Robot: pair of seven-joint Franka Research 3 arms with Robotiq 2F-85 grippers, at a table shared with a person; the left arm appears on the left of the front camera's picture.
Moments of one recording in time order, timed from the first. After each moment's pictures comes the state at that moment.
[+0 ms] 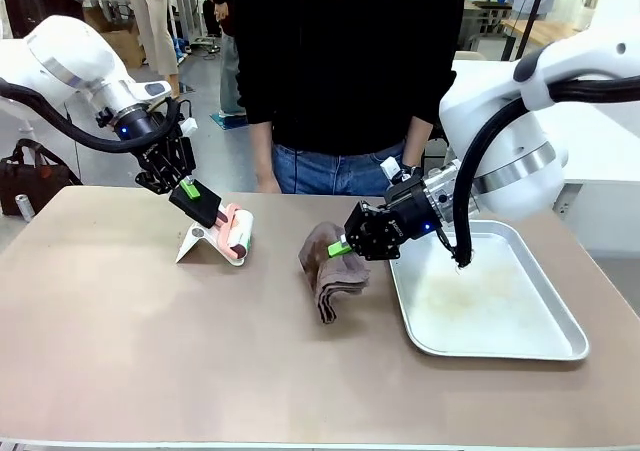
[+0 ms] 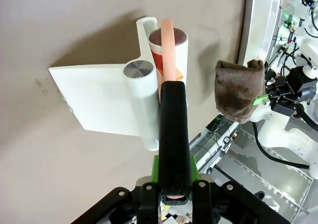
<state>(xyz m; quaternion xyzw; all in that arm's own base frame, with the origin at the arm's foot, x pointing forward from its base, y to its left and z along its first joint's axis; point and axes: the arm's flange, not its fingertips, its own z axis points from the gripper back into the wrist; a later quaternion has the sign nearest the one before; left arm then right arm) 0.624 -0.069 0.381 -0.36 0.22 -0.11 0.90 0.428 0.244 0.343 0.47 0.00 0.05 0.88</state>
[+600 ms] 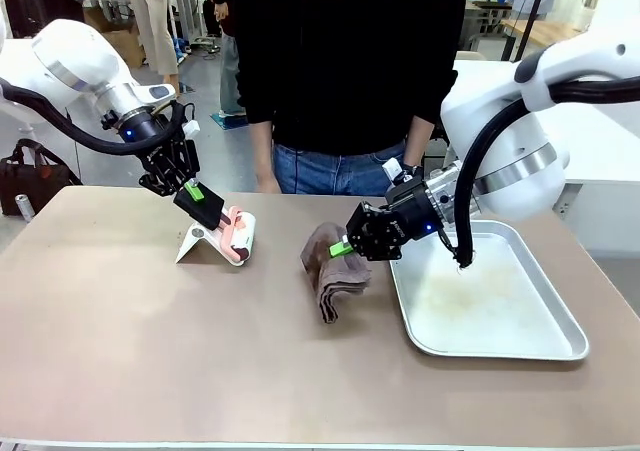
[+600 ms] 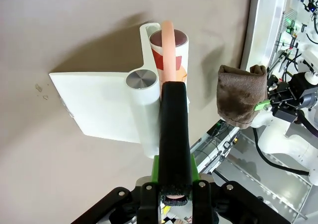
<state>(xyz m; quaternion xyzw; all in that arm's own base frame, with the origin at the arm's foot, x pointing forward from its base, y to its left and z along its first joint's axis) 0.625 -0.074 0.377 -0.36 0.21 -0.10 0.90 0.429 0.241 0.341 0.47 0.00 0.05 0.88</state>
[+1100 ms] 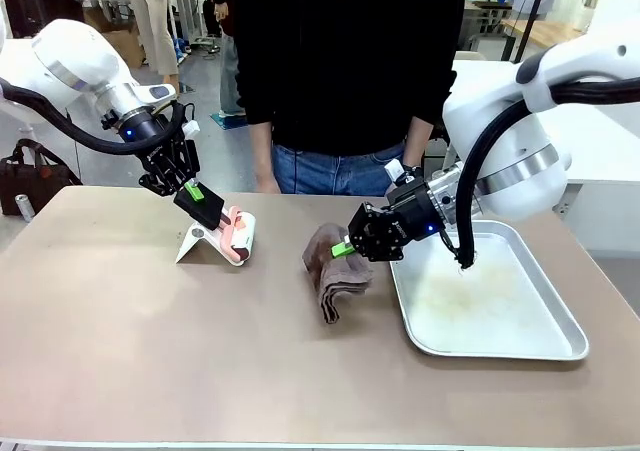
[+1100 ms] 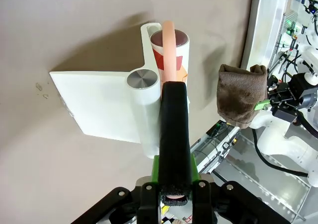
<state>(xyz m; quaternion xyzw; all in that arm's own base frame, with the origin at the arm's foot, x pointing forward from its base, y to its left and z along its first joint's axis) 0.625 -0.074 0.377 -0.36 0.21 -0.10 0.90 0.430 0.237 0.339 0.47 0.00 0.04 0.88</state>
